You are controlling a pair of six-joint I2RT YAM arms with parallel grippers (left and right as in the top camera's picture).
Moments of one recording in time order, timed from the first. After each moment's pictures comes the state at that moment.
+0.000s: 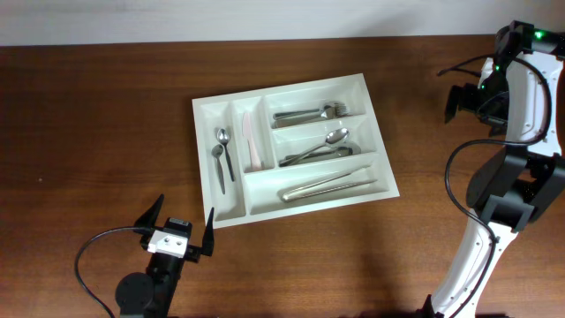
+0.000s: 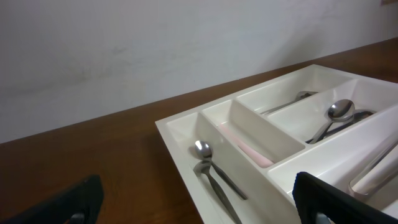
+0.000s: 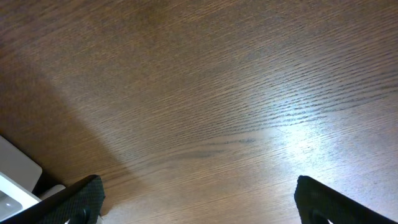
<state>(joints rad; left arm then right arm) -0.02 0.01 0.01 -0.06 0.22 0.18 -0.32 2.37 2.36 -1.58 0.01 0.07</state>
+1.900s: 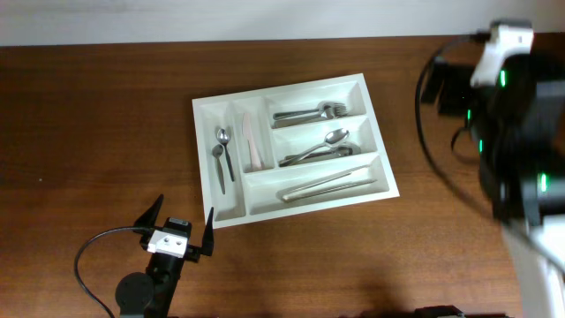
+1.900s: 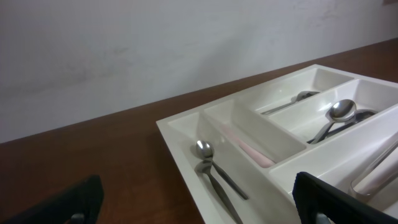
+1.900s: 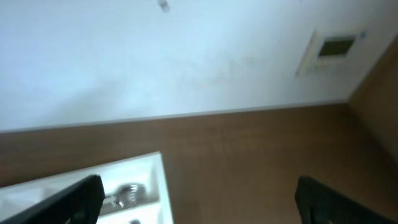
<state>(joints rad) -0.02 0.01 0.01 -0.06 0.21 0.18 0.06 1.20 1.45 -0.63 0.15 0.07</state>
